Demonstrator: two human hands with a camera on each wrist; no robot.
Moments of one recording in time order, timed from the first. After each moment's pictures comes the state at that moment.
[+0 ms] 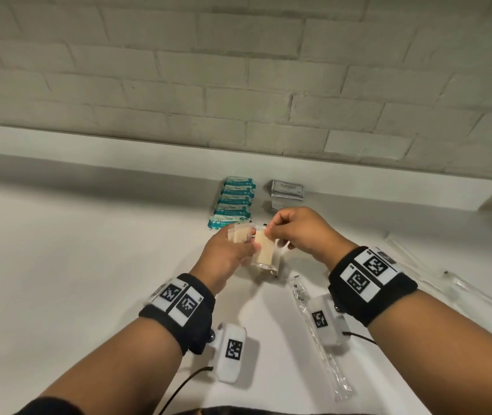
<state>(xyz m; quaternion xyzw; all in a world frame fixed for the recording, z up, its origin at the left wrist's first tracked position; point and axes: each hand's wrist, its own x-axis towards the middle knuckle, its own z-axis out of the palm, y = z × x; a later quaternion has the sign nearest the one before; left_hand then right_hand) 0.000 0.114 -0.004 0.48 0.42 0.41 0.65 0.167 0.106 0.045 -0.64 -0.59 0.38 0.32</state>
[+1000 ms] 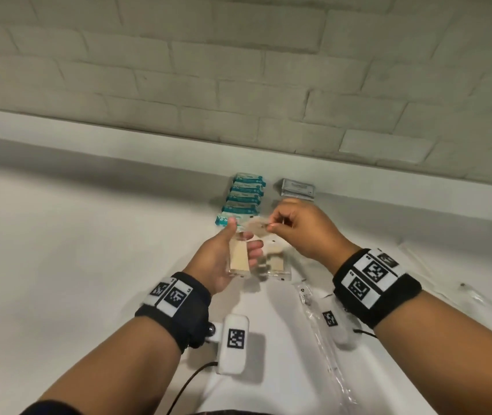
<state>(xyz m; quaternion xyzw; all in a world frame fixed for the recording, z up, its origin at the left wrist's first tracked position) -0.012 0.123 -0.003 0.29 0.43 0.40 0.75 0.162 0.115 0.044 -0.58 -0.74 0.16 0.29</state>
